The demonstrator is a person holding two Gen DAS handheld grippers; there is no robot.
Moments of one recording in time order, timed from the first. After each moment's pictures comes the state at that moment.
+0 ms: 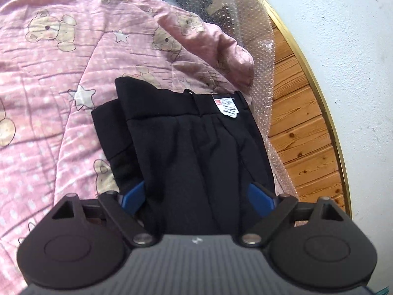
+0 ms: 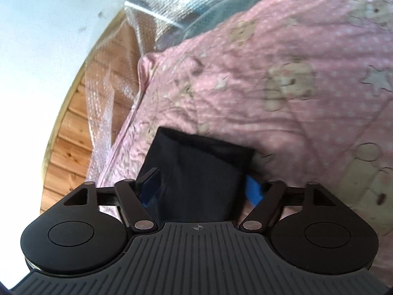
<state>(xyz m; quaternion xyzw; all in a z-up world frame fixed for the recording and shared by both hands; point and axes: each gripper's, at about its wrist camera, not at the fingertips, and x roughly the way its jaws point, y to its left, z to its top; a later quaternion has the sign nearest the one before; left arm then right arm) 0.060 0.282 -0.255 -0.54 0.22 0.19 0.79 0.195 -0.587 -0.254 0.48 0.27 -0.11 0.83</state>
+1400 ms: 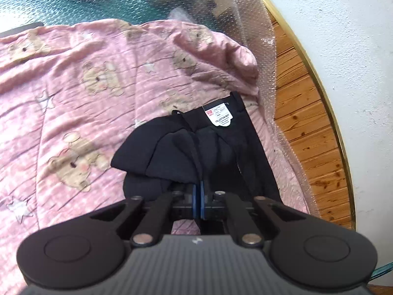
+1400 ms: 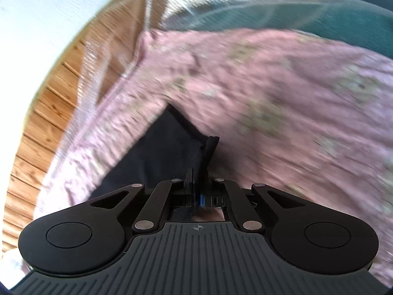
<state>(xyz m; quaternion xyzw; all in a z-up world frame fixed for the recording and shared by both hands) -0.025 0.306 -0.191 -0.49 0.31 0.19 0.79 0.168 -0.613 -0.207 0.35 0.37 -0.11 0.85</state>
